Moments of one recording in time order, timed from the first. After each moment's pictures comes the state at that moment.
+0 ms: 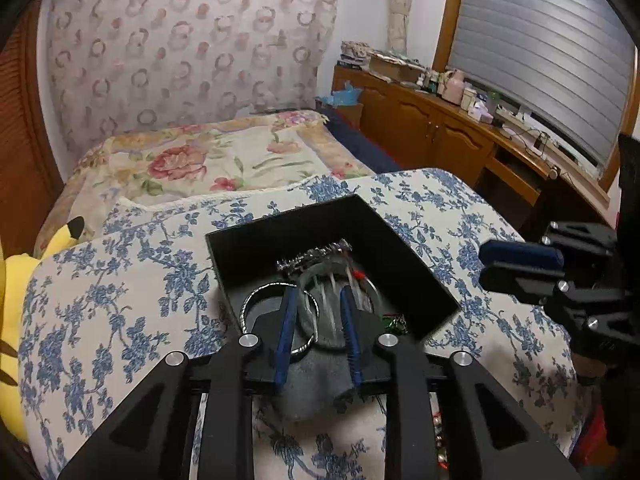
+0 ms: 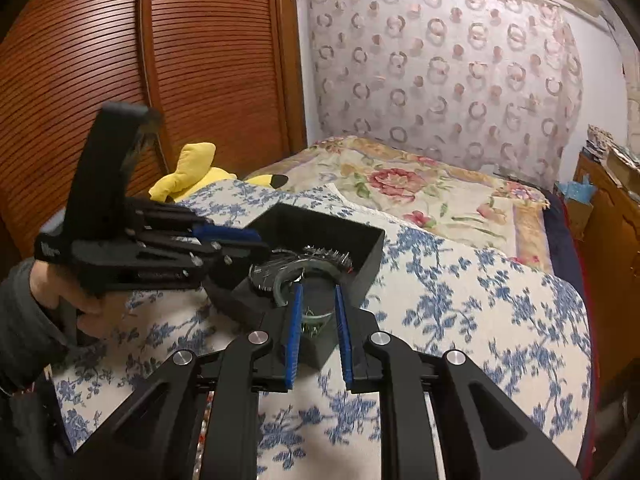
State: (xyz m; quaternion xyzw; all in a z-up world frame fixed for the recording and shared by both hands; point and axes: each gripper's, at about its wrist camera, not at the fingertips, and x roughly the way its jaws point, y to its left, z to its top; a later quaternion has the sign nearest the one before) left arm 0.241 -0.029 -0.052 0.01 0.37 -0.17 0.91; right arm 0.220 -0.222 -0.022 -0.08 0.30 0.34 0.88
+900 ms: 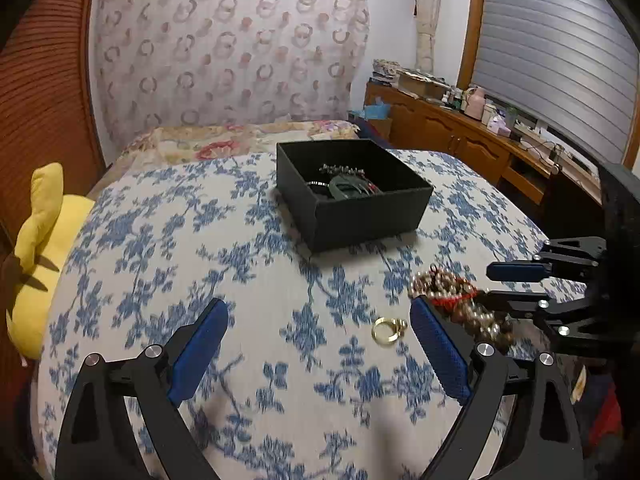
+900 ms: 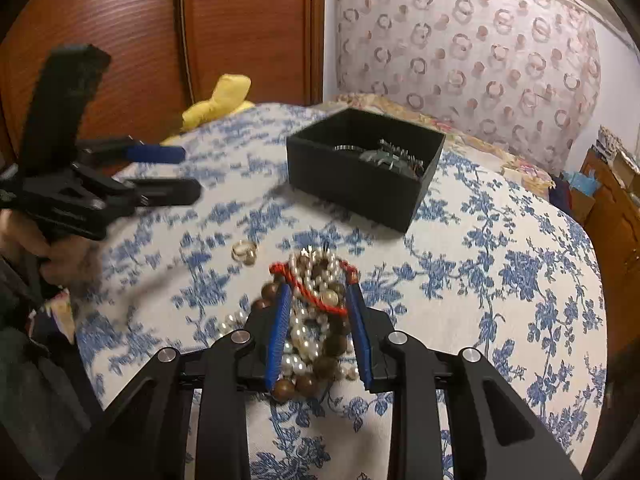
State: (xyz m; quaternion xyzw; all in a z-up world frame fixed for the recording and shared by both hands) left arm 0.097 0.013 -0.070 -0.01 0.35 -0.11 0.93; right arm 0.116 -0.207 -0.071 -0.15 0.36 0.35 0.85
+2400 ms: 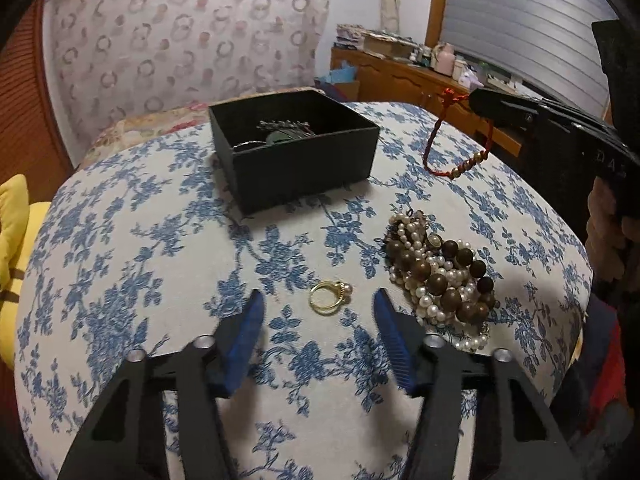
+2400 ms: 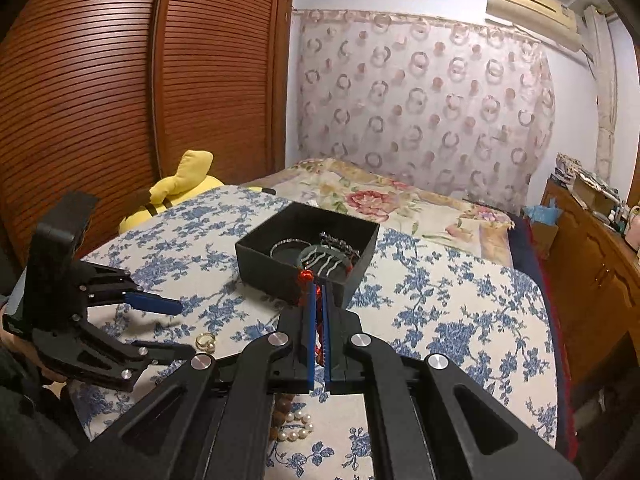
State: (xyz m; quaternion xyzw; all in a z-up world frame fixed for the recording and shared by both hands) left arm 0.105 -0.037 -0.094 0.04 0.40 -0.17 0.90; right arm 0.131 -0.233 -0.012 -0.11 0.25 0.30 0.91
